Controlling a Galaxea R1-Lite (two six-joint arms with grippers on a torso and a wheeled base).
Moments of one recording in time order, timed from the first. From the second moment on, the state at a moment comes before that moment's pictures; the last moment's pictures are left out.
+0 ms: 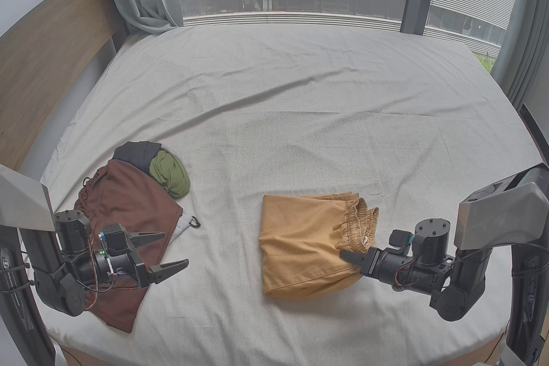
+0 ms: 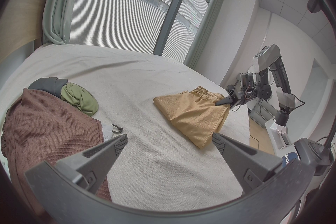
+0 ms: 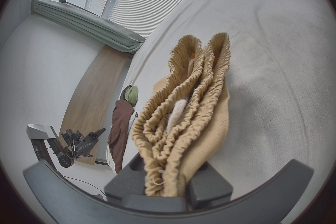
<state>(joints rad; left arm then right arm) 0.03 2.19 -0.22 -1.55 -0.85 0.16 0.45 2.33 -0.39 -1.54 0.29 0.73</state>
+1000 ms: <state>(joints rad) 0.03 2.19 -0.23 -1.55 -0.85 0.16 0.53 2.11 -0.50 -1.50 0.29 0.72</state>
